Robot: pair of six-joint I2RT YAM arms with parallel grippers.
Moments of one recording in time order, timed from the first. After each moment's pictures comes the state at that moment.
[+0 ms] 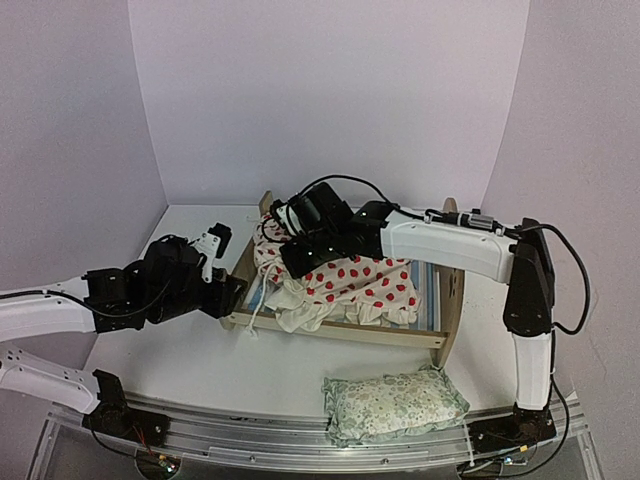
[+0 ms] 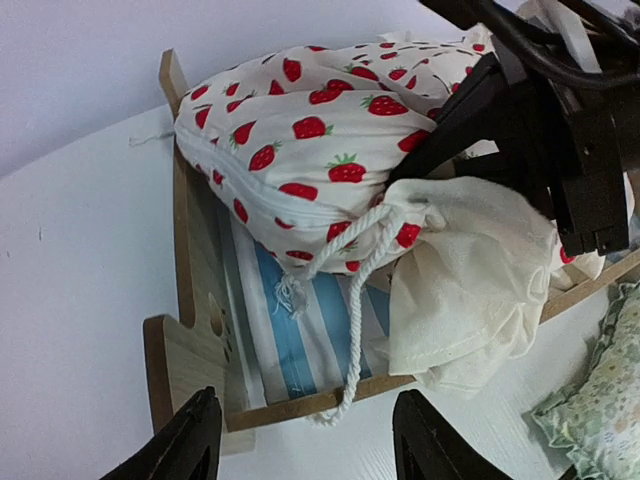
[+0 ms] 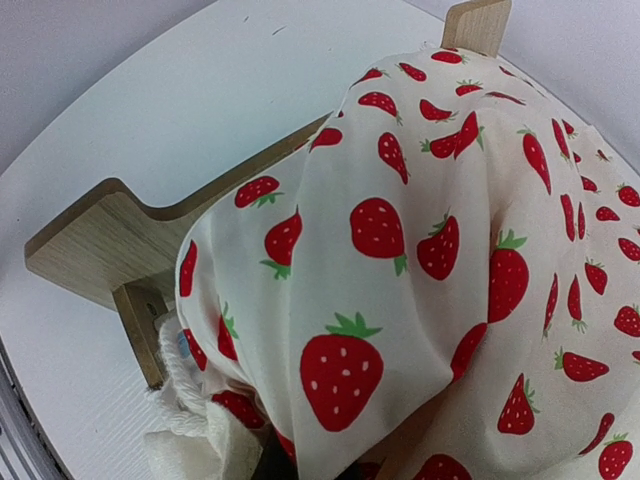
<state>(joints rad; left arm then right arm) -0.99 1.04 0.73 -0.26 -0.40 -0.28 0.99 2.07 1.85 -0.54 0.12 0.18</state>
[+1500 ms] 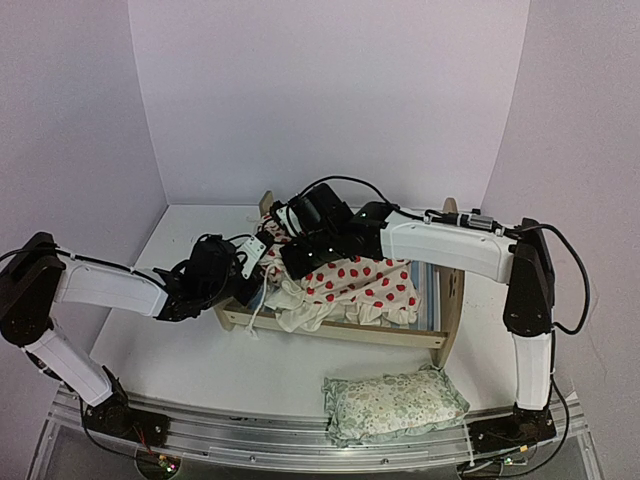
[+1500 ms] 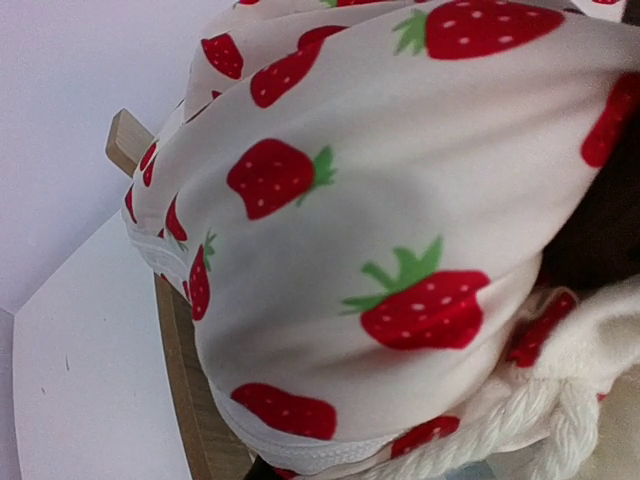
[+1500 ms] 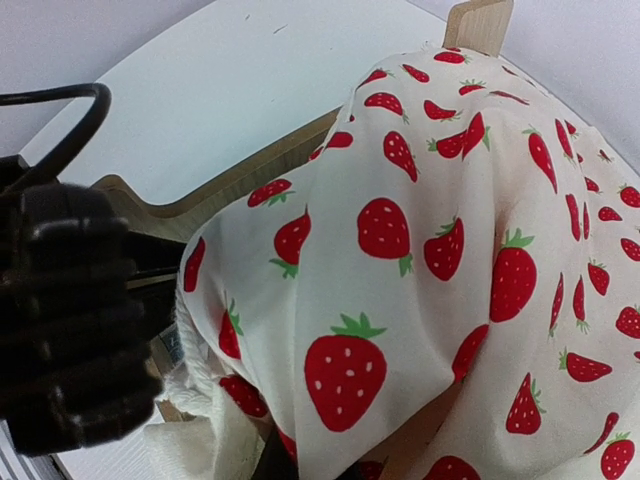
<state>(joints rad) -0.80 1.52 0.73 0.32 -0.29 0.22 0.99 2.07 1.84 -0.53 0.12 0.17</state>
